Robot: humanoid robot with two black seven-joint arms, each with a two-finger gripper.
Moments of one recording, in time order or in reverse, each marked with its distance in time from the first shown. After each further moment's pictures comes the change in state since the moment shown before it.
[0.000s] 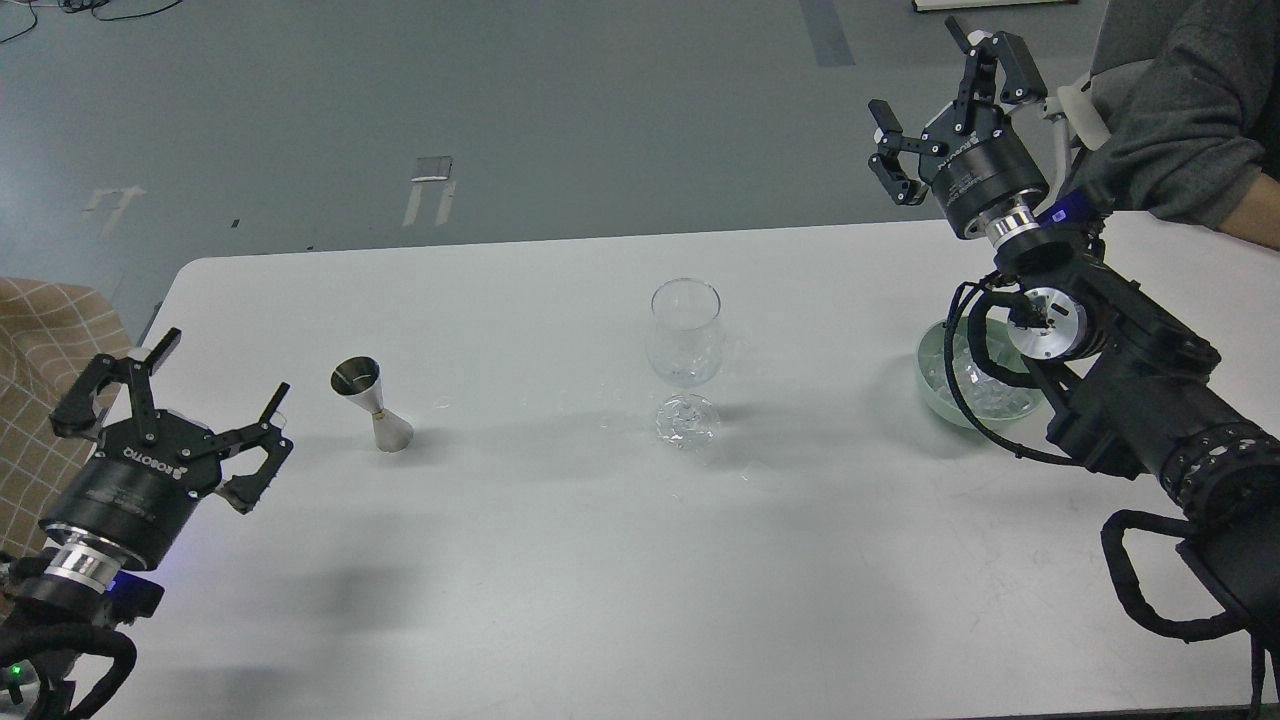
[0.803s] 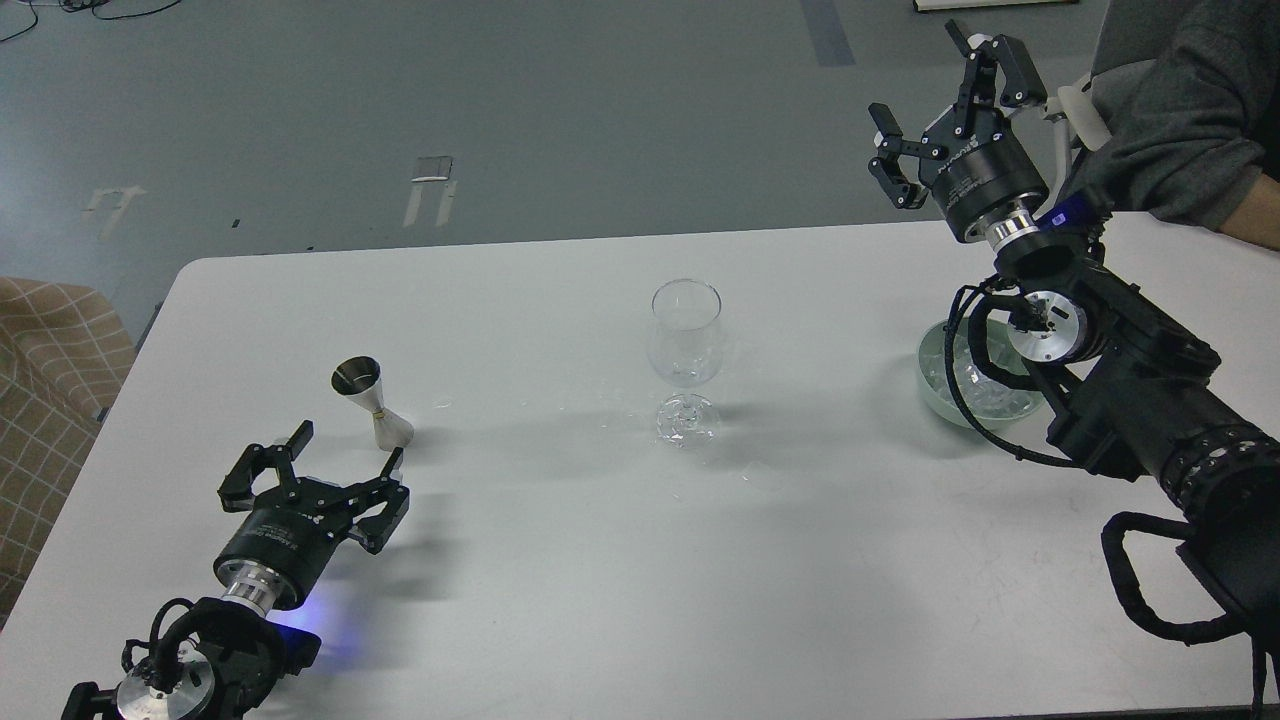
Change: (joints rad) left arm -0.142 -0.308 0.005 0.246 0.066 0.124 0.082; right arm -0.006 -0.001 -0.001 0.001 0.000 0.000 0.000
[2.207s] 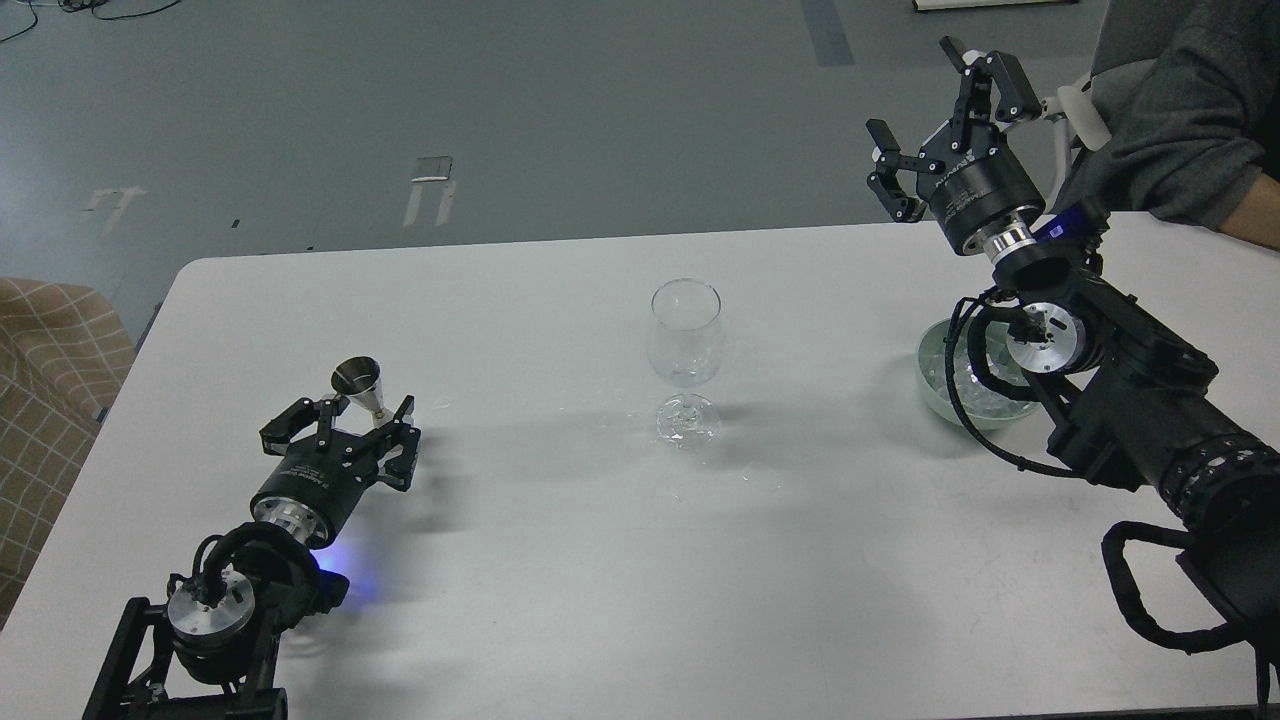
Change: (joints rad) left arm -0.212 -0.020 -0.005 0.201 0.038 0.030 -0.014; right arm -0.016 0.001 -0.005 0.001 -0.009 0.000 0.000
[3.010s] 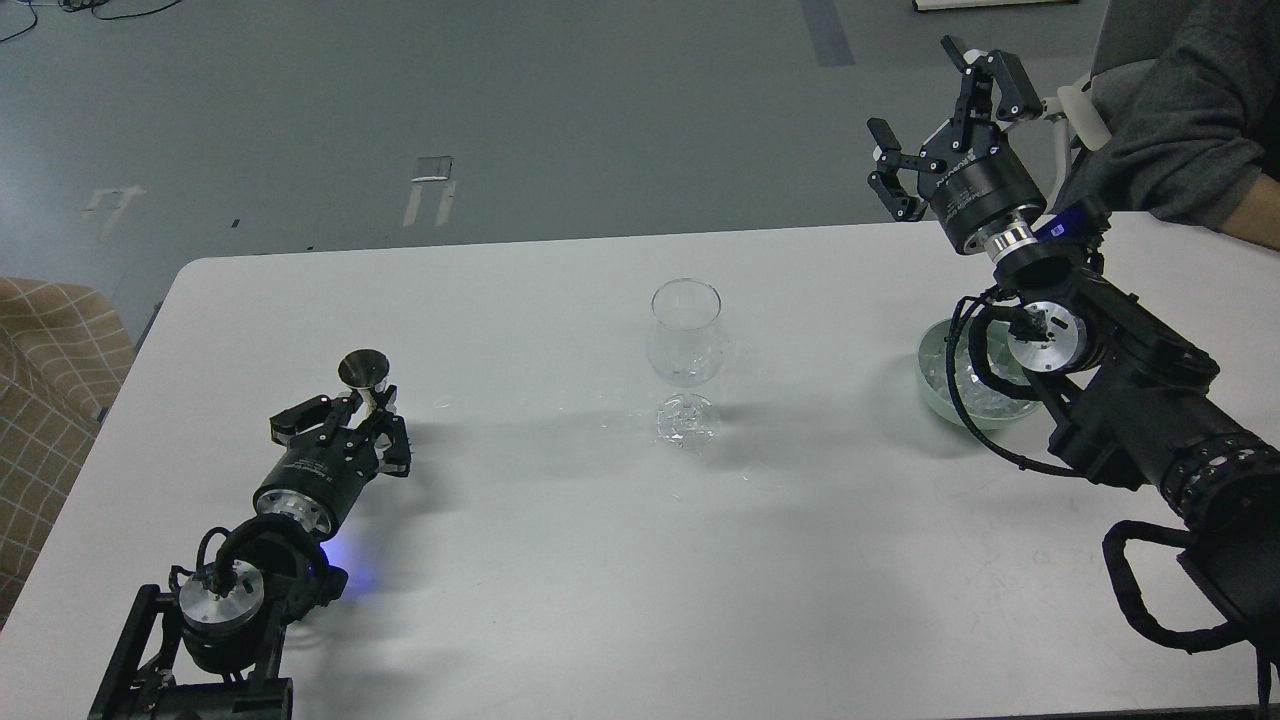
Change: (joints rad) left arm -0.025 0.000 0.005 0.035 0.046 -0.009 -0.041; right arm 0.002 -0.002 0.001 0.000 0.000 0.000 0.000
